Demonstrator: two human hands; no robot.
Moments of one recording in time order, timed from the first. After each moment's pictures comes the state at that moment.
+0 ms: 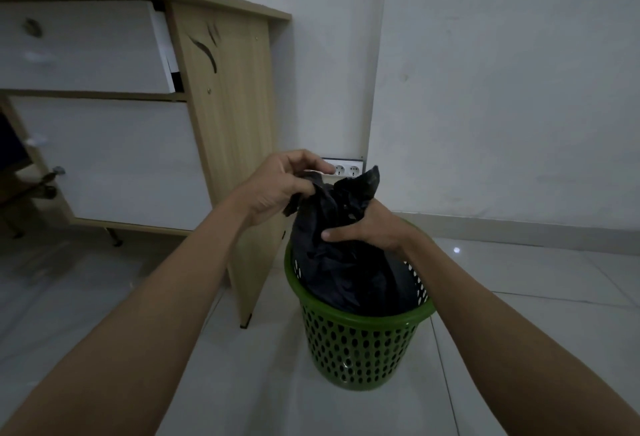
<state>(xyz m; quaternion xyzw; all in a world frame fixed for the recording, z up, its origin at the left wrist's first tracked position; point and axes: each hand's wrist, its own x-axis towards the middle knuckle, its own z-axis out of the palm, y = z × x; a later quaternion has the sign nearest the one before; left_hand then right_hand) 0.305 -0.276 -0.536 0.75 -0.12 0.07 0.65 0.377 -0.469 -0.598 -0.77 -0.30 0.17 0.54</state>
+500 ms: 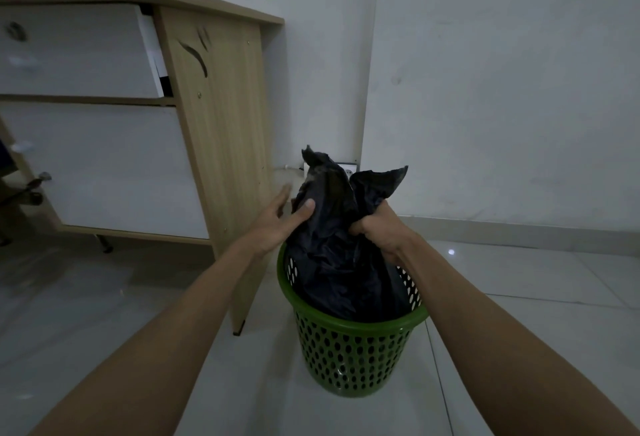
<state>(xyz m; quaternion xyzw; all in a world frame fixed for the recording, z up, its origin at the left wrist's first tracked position) 0.319 -0.274 -0.608 0.79 0.03 0.06 0.60 0.373 -0.473 -0.598 -0.70 -0.19 0.13 0.67</state>
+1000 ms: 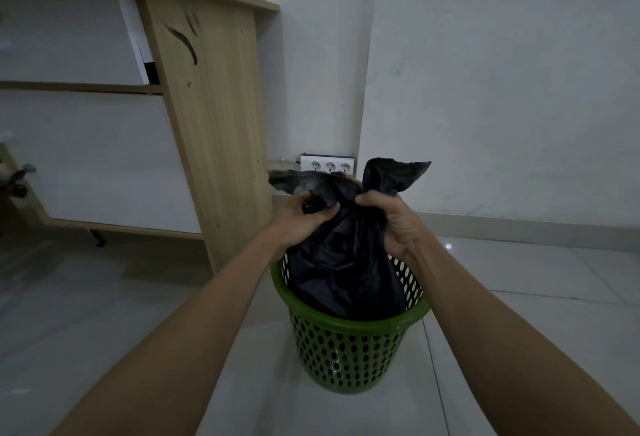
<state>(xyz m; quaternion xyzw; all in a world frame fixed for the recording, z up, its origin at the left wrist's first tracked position) 0.336 -0.314 -0.605 0.79 0.03 0.07 0.60 0.382 -0.487 -0.599 -0.43 -0.19 0.27 0.84</state>
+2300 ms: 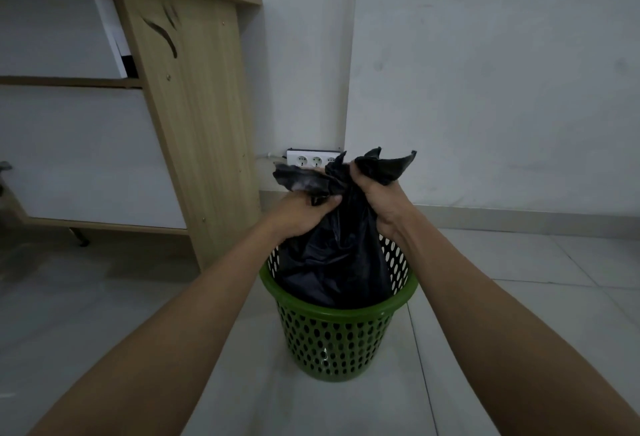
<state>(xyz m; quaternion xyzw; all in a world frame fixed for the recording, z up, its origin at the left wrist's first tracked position) 0.335 -0.340 -0.591 0.93 0.01 0.03 0.38 0.395 -0.491 -0.592 -0.56 -0.09 0.10 0.82</state>
